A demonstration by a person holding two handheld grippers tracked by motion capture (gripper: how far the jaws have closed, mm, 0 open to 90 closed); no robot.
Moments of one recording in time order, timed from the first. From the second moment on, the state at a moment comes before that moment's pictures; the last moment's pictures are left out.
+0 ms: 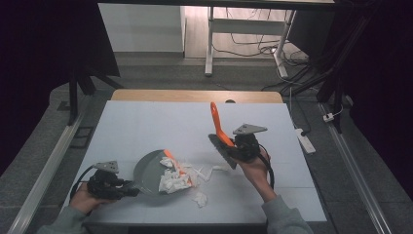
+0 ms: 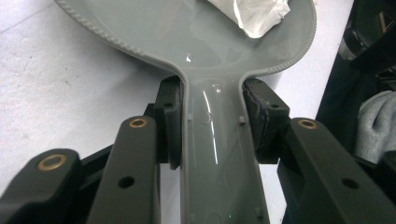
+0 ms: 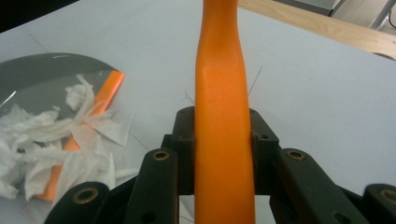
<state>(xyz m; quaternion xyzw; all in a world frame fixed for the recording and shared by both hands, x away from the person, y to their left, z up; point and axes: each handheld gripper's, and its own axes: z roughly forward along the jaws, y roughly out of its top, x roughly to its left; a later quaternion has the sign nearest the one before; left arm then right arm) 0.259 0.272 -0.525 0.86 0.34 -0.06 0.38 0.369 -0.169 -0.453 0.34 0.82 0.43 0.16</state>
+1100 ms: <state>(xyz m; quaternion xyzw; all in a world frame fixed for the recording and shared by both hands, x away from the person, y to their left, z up) 0.232 0.275 -0.520 0.89 0.27 -0.07 0.36 0.376 -0.173 -0.476 0.39 0.83 0.36 0.16</state>
